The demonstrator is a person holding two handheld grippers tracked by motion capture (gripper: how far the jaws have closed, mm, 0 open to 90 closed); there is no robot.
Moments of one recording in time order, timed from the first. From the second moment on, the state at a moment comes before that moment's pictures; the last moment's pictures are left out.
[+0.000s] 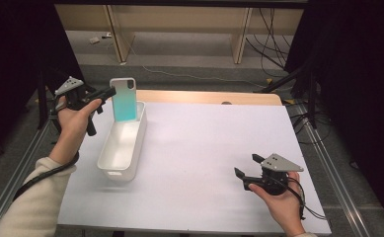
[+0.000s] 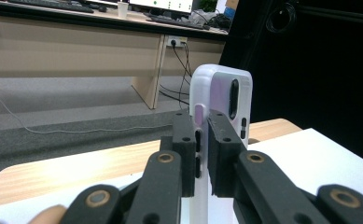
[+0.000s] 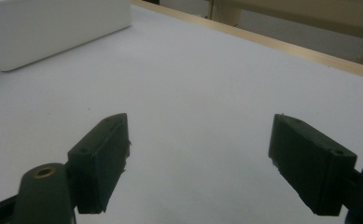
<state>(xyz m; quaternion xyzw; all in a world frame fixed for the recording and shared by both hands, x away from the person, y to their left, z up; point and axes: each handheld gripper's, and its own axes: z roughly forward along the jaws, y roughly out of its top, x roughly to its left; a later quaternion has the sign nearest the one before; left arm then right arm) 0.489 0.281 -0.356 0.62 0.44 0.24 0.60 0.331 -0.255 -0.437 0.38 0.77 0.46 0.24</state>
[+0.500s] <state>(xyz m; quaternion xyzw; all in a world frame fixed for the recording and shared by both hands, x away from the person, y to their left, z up) 0.493 0.280 -0.357 0.63 0.45 0.24 0.59 0.332 -0.255 -0.437 0.37 0.77 0.46 0.24</state>
